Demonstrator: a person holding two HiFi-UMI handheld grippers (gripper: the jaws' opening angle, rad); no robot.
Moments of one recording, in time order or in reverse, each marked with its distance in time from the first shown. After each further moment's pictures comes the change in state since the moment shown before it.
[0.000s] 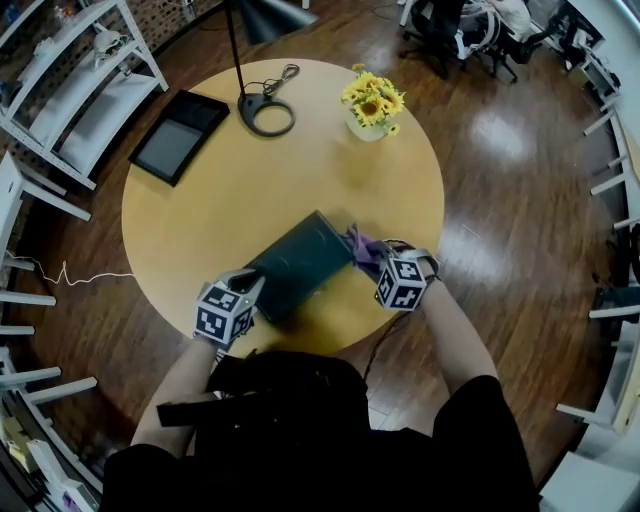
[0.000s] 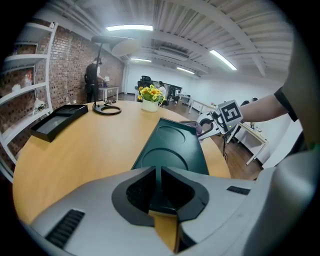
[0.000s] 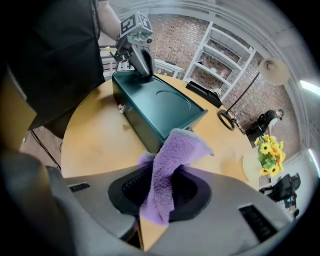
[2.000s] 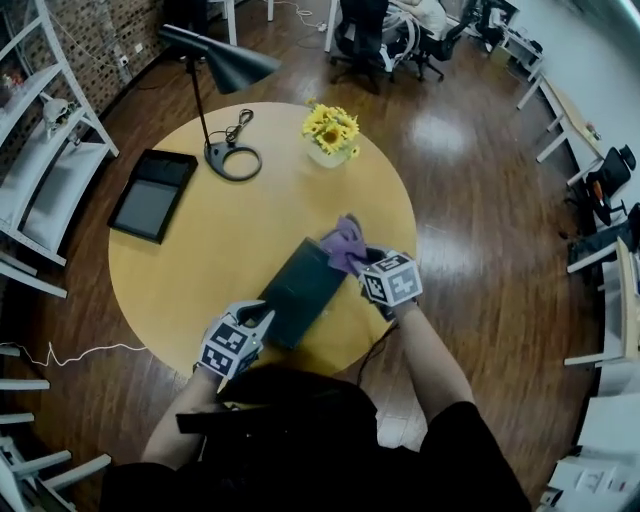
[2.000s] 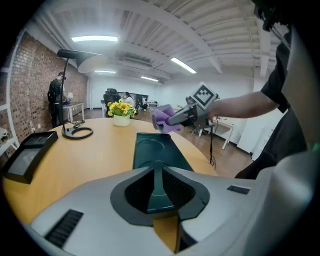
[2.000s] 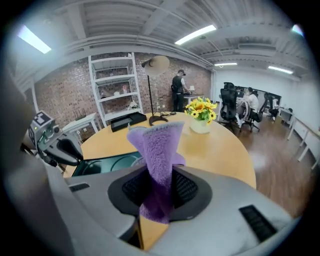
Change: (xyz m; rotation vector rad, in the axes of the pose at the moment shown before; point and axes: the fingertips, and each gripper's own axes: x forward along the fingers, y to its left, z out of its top) left arm -0.023 -0.028 0.021 0.275 -0.110 -0.315; right arm -0.067 -0.060 0.037 1.132 -0.235 -0.332
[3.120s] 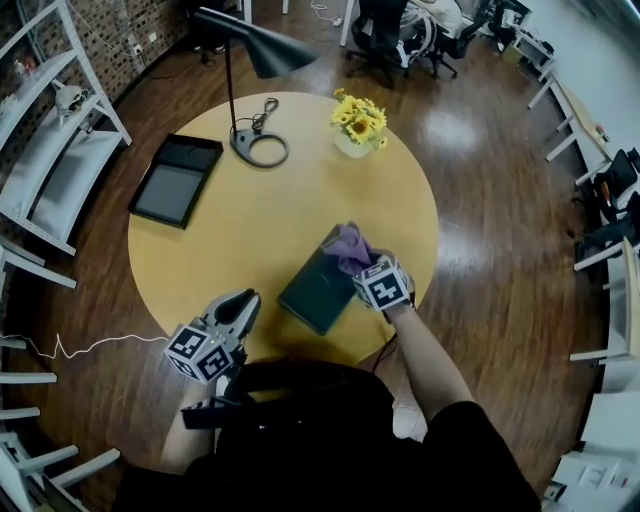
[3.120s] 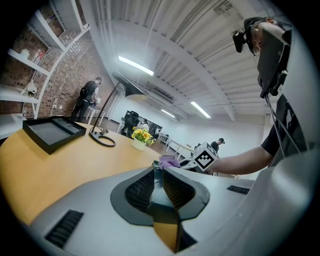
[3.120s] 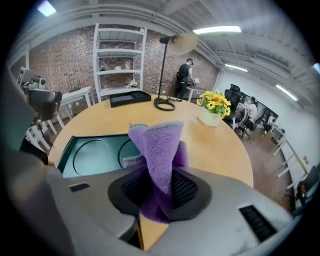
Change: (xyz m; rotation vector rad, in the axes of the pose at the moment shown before) left arm -0.122 0.064 0.014 -0.347 -0.399 0.057; right arm 0.048 0.052 -0.036 -0.158 0.186 -0.182
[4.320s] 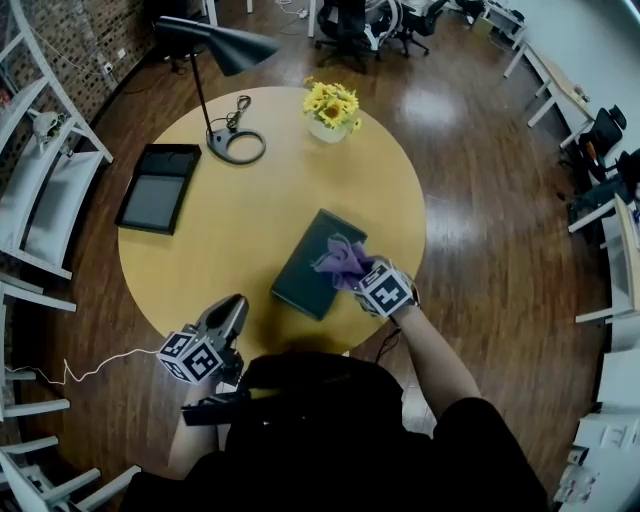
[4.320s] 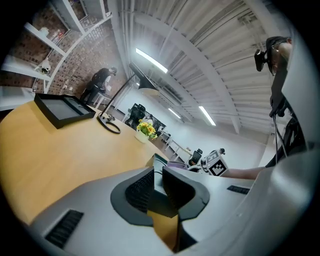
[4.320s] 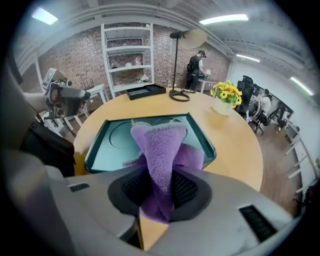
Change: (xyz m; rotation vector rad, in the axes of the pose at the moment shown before) left arm -0.019 0.019 -0.023 -0.208 0.020 0.016; right arm -0.031 0.046 -0.052 -0.036 0.081 0.151
